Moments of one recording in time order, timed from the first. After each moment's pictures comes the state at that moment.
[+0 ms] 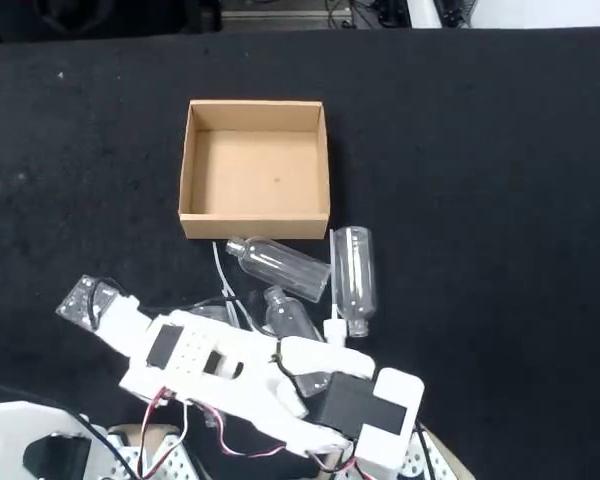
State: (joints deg) left arm -87.6 17.1 -18.9 73.5 -32.7; right arm -69.1 11.7 25.8 44.1 -8.7
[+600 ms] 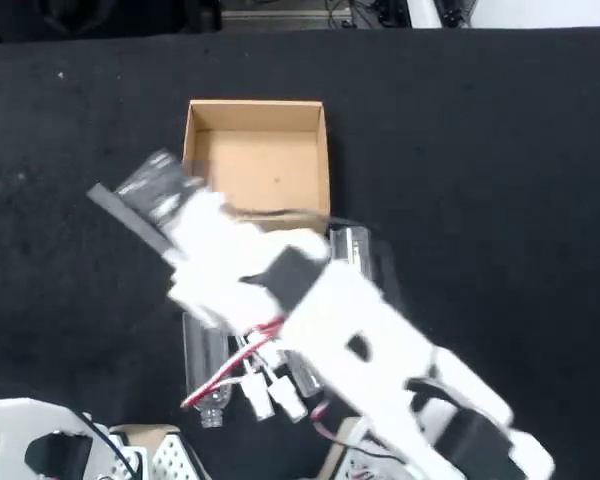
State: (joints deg) left arm -85.2 17.0 -23.3 87.1 -25.4; right arm -47.9 -24.7 16.5 75.4 -0.5
